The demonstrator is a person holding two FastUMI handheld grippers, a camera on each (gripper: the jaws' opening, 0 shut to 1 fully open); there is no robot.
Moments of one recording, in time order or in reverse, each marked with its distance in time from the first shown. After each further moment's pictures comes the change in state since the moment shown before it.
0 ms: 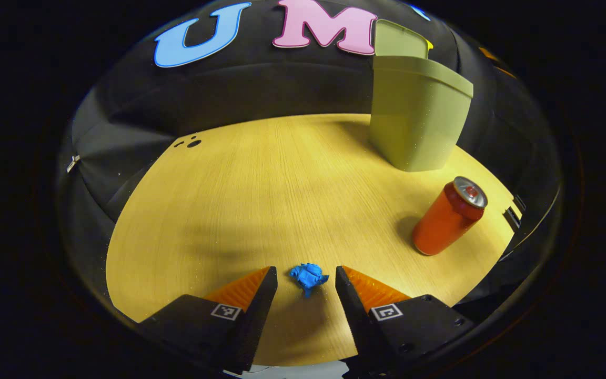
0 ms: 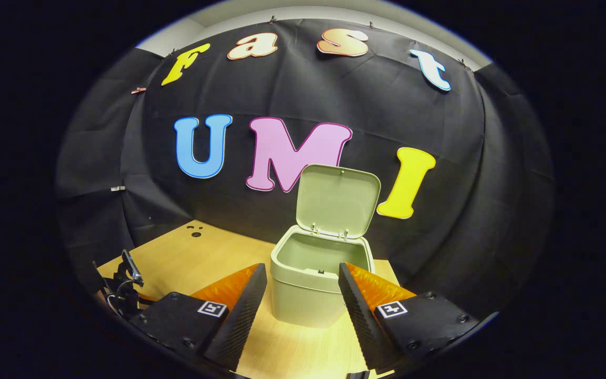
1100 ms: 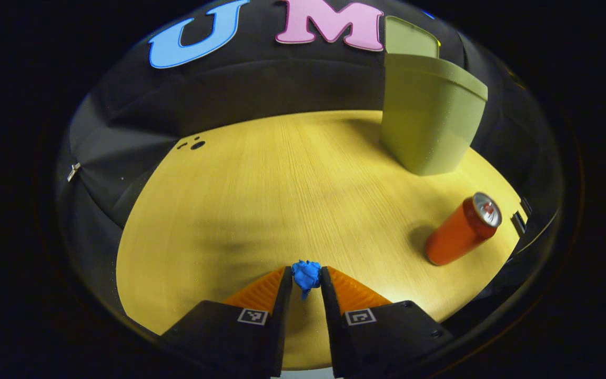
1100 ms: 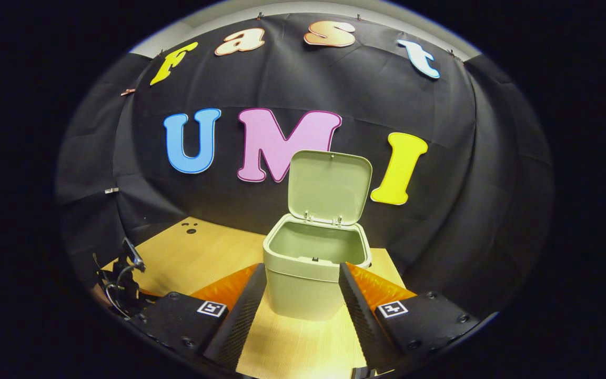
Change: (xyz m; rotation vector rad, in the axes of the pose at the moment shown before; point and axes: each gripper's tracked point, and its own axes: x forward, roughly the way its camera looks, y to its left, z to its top) left arm -0.007 0.020 0.045 -0.021 -0.014 0.027; right arm 0.009 -0.007 -0.022 0.049 0.043 -0.023
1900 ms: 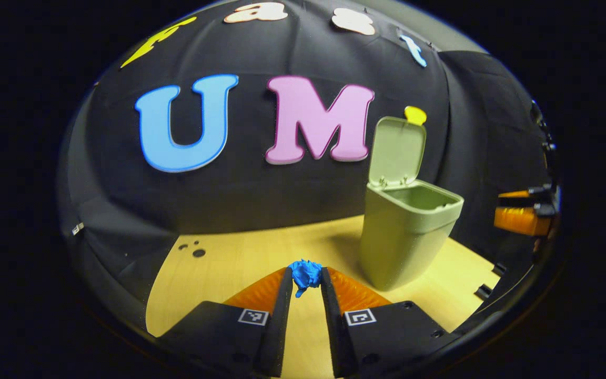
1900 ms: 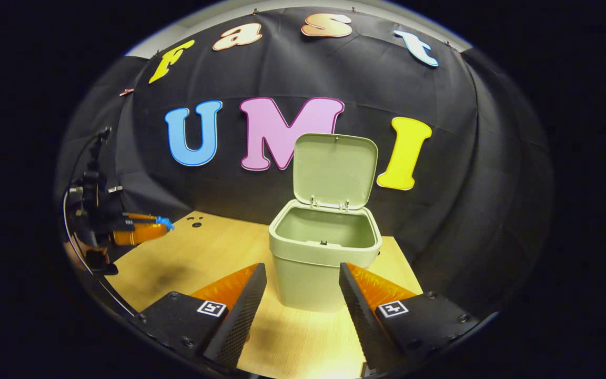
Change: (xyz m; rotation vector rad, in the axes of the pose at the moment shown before) left arm -0.104 -0.030 0.242 0.049 -0.509 -0.104; right arm -0.002 0.005 -0.029 0.036 0.051 0.019
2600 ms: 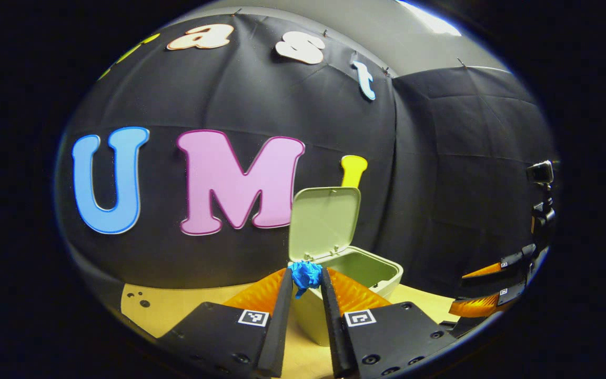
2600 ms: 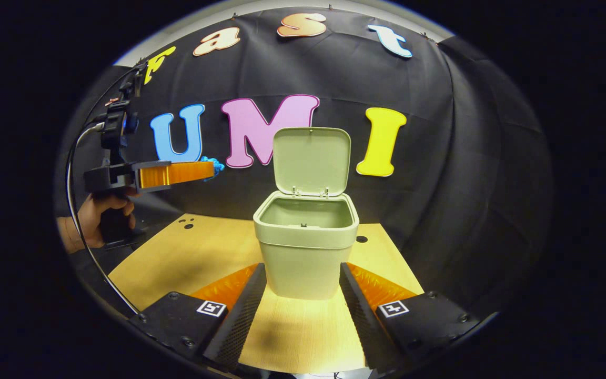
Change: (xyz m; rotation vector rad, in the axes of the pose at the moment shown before) left arm 0.062 -0.137 0.114 0.049 -0.179 -0.299; right arm -0.034 -0.029 -0.020 0.080 0.018 -0.083
